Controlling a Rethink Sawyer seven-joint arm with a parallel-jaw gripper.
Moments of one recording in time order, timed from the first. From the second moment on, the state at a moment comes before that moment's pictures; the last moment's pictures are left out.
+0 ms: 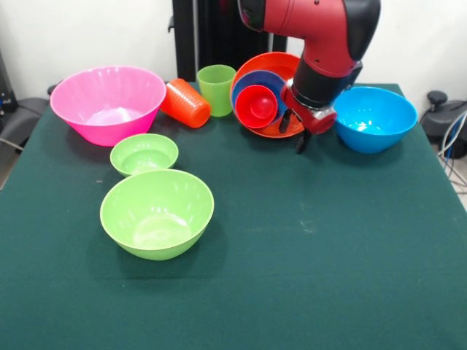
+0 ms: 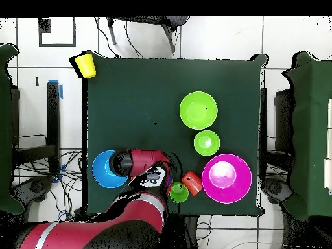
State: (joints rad) arm 0.13 -0.35 -0.21 1.73 0.06 0.38 2.73
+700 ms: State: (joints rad) arm 0.13 -0.38 -0.19 1.73 0.06 0.58 2.73
